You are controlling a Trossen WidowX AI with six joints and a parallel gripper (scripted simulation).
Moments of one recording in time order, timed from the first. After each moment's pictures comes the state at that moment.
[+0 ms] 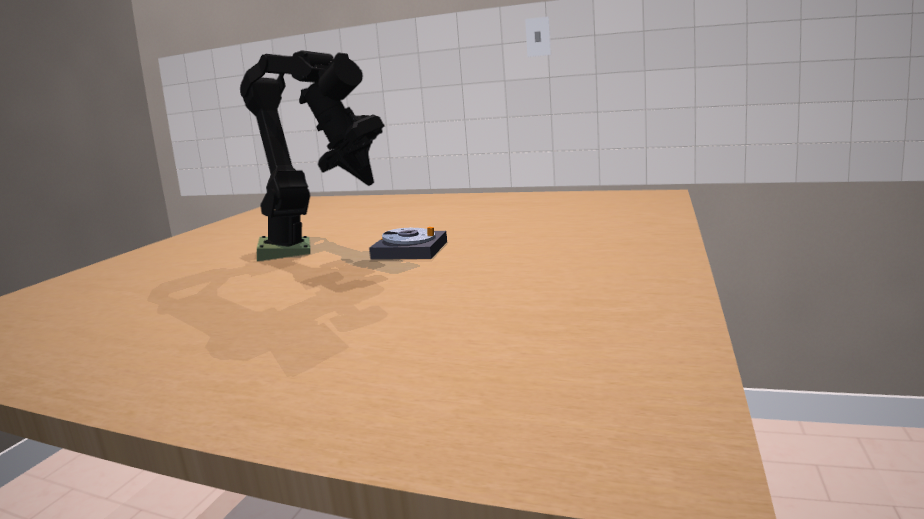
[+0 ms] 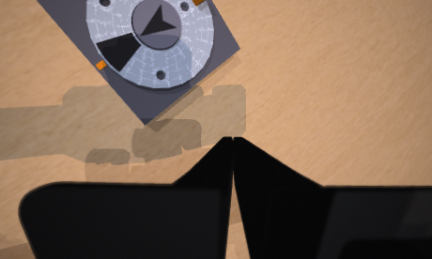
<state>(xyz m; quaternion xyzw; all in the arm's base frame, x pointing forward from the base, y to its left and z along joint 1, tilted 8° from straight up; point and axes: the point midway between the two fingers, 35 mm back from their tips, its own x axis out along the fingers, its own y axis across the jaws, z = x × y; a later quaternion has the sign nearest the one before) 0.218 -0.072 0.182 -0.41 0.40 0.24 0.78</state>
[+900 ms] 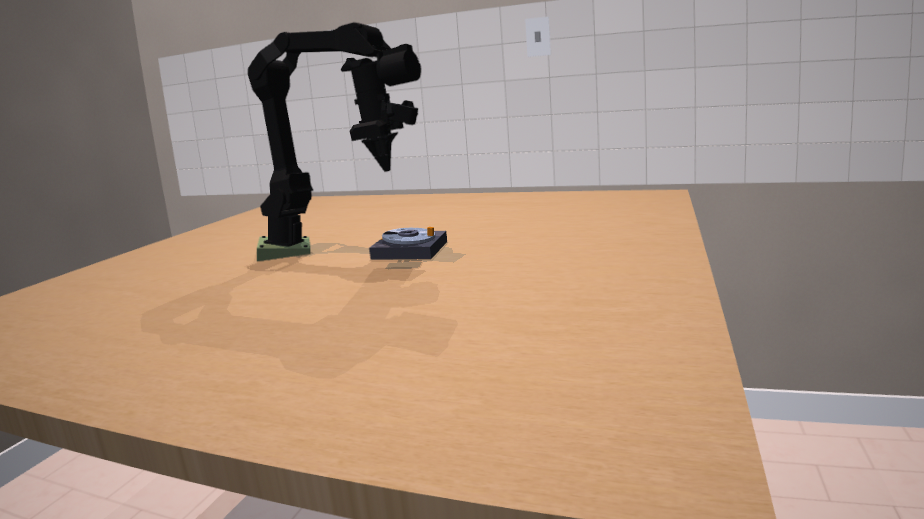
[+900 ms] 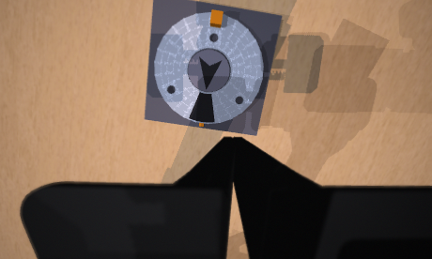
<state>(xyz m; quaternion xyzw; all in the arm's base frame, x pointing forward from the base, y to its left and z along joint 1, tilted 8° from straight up) 0.239 -0.022 0.208 -0.04 0.62 0.10 0.78</state>
